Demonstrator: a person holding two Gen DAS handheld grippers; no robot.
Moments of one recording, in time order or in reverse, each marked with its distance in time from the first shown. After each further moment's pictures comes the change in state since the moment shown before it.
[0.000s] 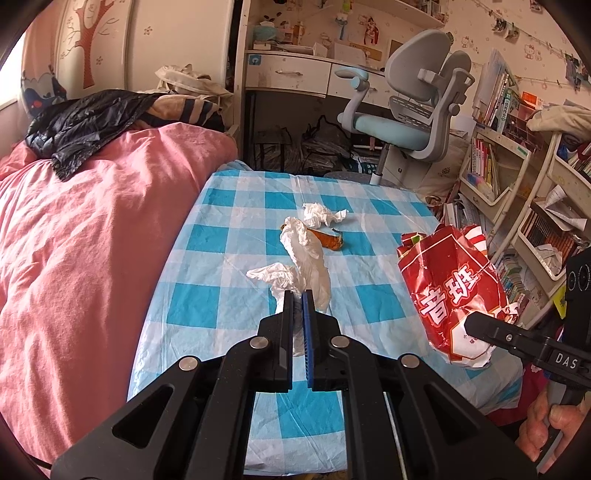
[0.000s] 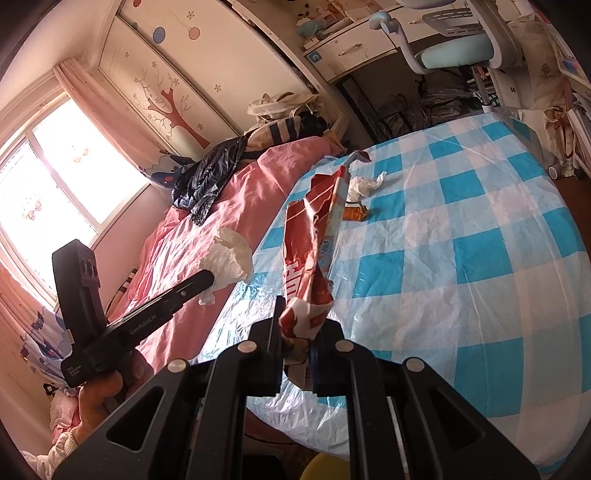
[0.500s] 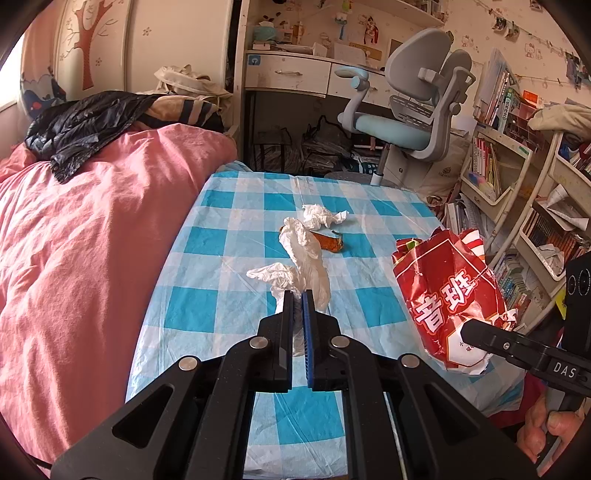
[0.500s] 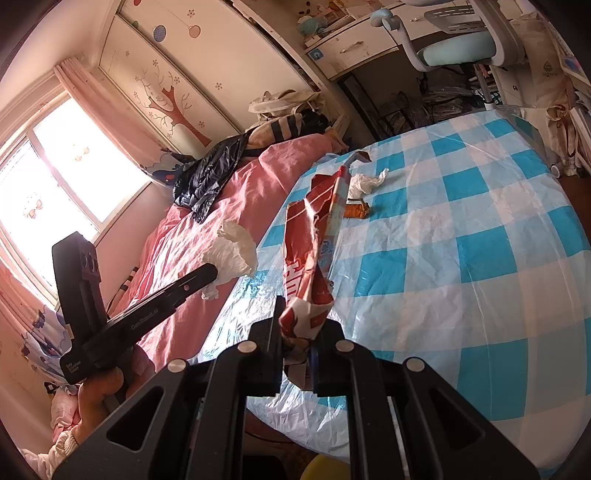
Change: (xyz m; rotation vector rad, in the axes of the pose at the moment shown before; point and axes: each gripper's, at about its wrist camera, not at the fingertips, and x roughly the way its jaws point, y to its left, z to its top) left arm 0.003 -0.002 0.003 0.000 0.001 0.005; right arm 0.004 0.001 -0.001 -0.002 0.009 0.005
